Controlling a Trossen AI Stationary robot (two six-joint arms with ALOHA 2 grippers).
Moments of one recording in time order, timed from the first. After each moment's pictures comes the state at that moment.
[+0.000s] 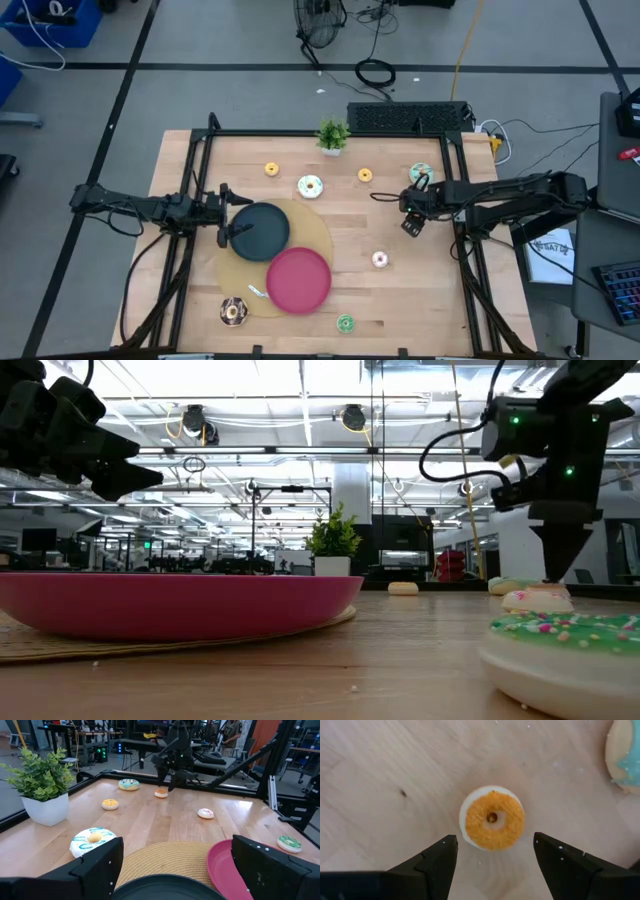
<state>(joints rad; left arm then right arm) -0.17 0.17 0.01 0.07 -0.24 -0.13 -0.13 1.13 0.54 -0.85 0.19 0.58</state>
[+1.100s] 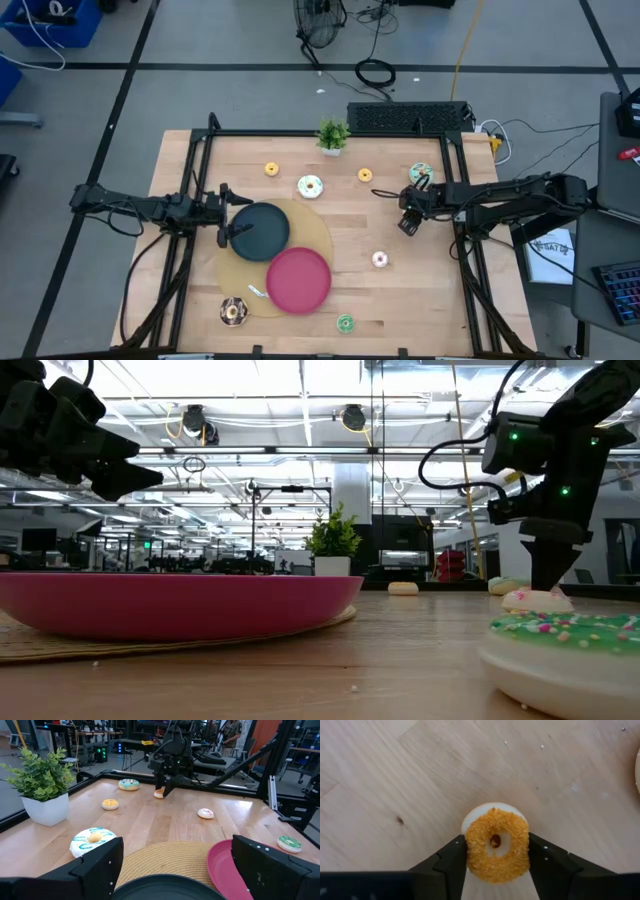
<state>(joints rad) -0.17 0.17 0.01 0.07 -0.24 -0.13 -0.18 1.13 0.44 -0.63 0.18 0.51</state>
